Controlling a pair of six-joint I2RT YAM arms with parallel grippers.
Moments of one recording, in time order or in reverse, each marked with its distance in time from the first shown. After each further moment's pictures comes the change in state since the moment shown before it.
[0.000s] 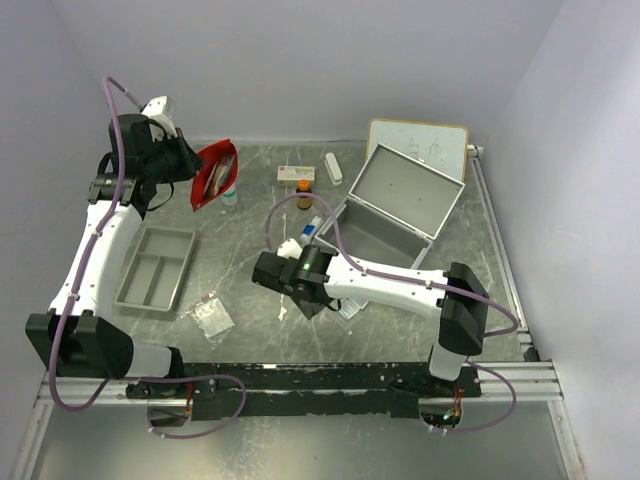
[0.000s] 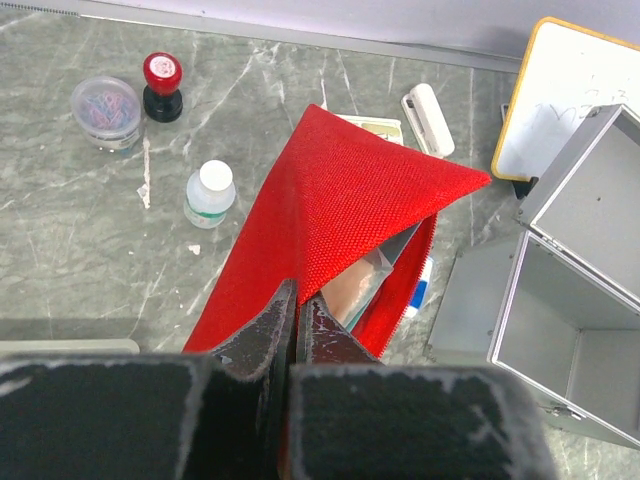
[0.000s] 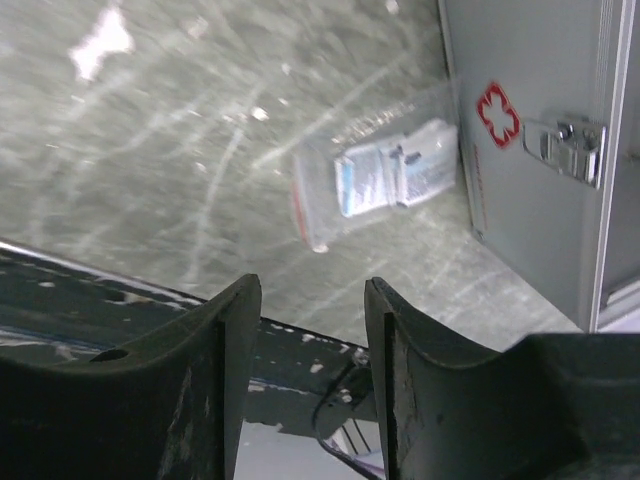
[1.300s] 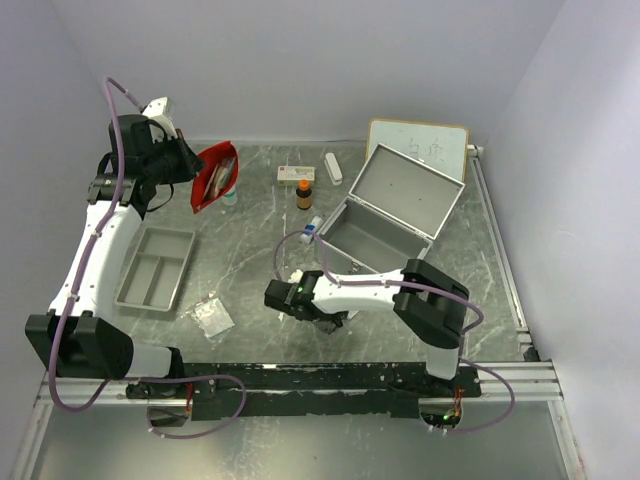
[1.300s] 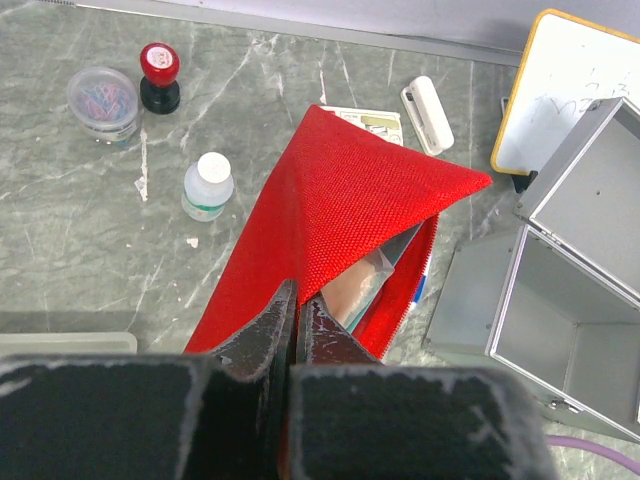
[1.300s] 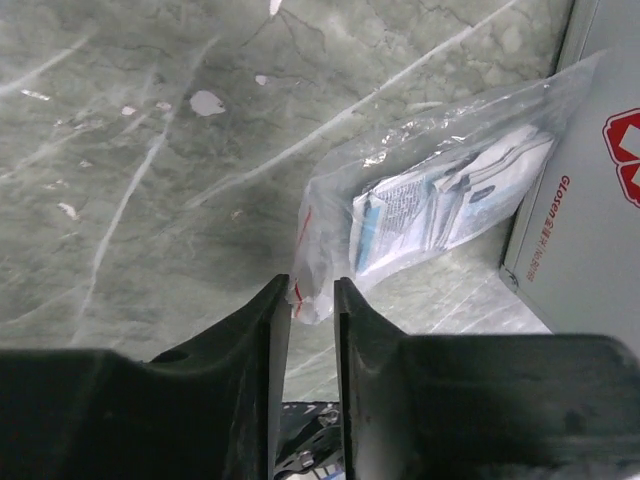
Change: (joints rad) left arm 0.000 -0.003 0.002 -0.021 0.005 -0.001; right arm -0.028 0.106 -0.360 0.254 -0.006 -0.127
